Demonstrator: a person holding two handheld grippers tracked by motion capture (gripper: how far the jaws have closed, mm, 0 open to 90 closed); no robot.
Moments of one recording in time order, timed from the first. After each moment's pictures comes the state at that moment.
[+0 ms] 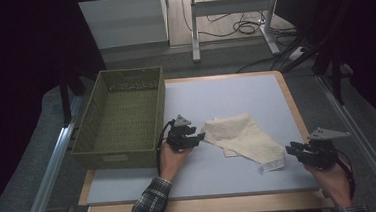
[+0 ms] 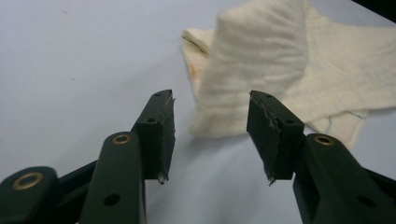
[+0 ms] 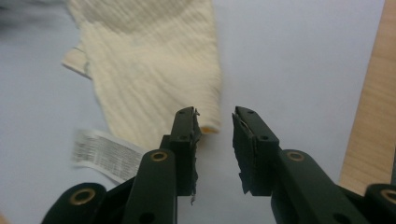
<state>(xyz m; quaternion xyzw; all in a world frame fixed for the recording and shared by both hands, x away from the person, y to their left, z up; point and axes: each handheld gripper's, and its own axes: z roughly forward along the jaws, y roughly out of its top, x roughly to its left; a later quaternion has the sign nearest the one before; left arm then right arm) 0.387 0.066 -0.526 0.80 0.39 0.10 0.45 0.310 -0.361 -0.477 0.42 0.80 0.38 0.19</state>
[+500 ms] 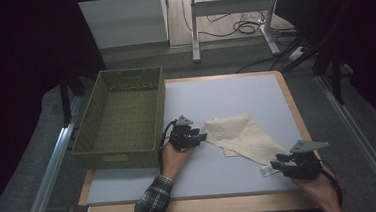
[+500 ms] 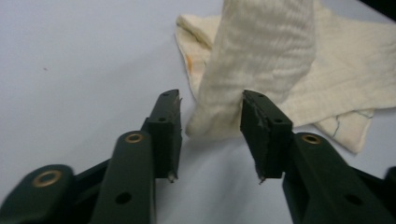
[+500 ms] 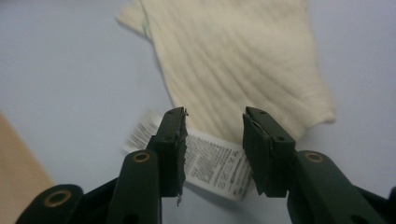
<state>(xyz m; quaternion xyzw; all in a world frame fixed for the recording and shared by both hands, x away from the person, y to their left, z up) 0.402 0.061 -0.540 0.80 0.39 0.07 0.45 0.295 -0.326 -0.510 0.37 0.85 0.35 0.15</state>
